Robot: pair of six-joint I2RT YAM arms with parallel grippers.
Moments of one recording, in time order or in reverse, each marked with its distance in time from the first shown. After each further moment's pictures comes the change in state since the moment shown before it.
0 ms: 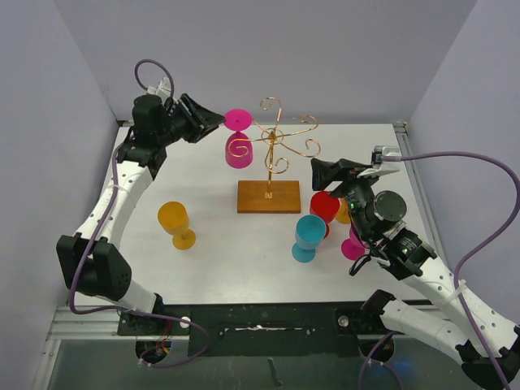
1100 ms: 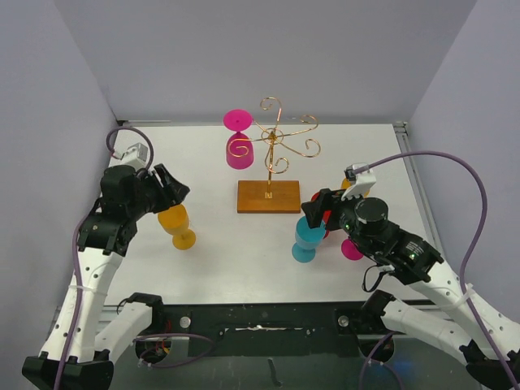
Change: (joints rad) left arm 0.042 -0.650 -0.428 -0.434 -0.288 0.408; right arm 0.045 -0.043 0.027 -0.542 -0.171 0.133
